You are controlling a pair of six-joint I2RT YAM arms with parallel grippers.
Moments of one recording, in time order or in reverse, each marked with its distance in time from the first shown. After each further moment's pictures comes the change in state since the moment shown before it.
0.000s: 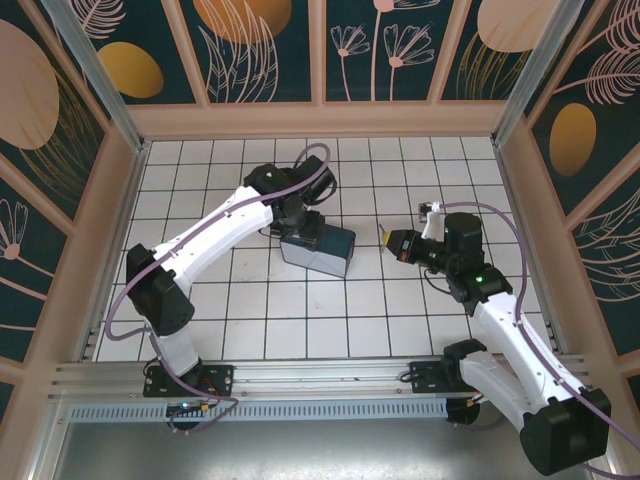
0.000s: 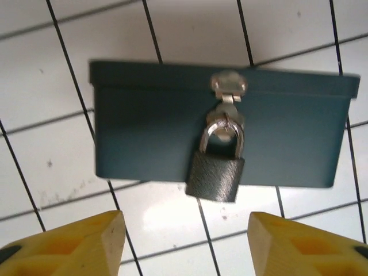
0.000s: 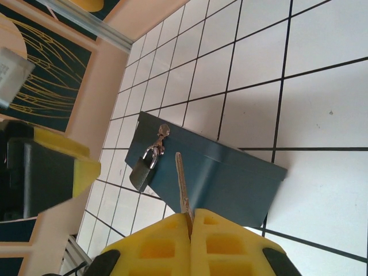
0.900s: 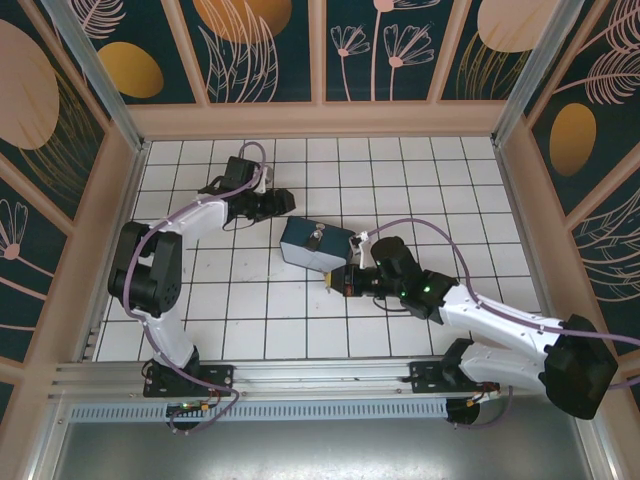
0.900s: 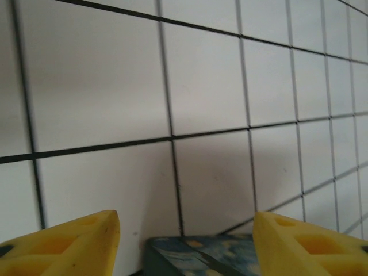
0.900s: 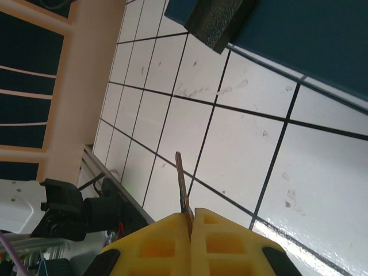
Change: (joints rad) left arm 0.459 0.034 -0.549 0.960 0.563 0.051; right arm 0.558 0.235 -0.040 0.209 0.201 0.201
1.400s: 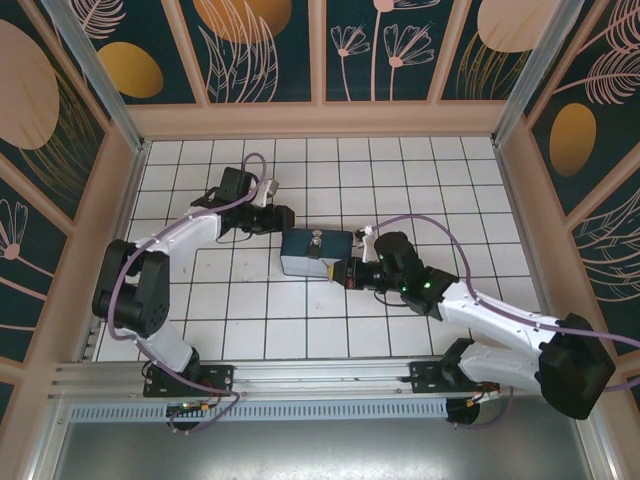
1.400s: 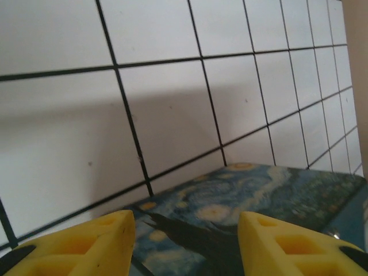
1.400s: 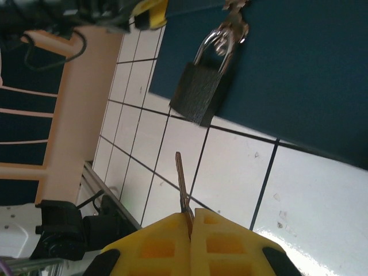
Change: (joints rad) left arm -0.028 -0.159 -0.135 -0.053 0.124 0.089; right arm -0.060 0.026 0.000 0.042 -0.016 -0.007
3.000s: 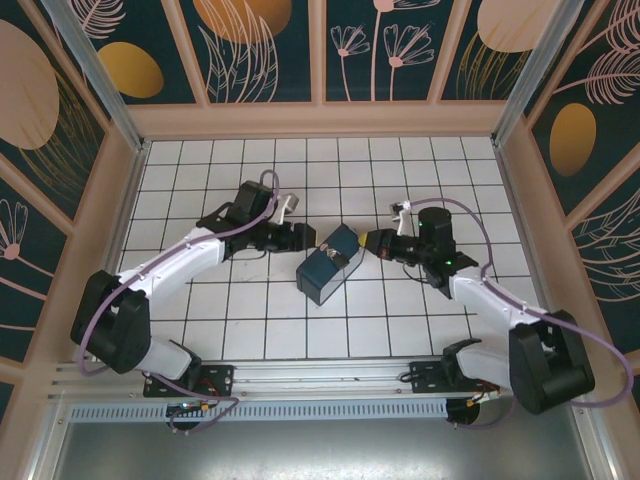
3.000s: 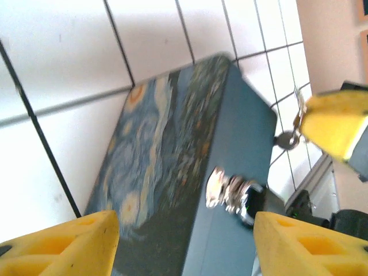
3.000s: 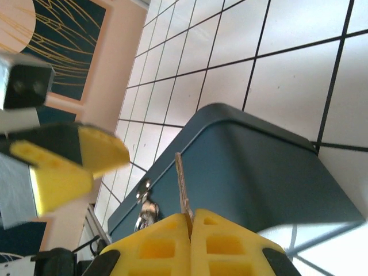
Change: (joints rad) left arm -0.197 -0.182 -0.051 -0.045 -0.038 -0.131; right arm -0.455 0.065 -0.030 0.121 -0.347 -0.168
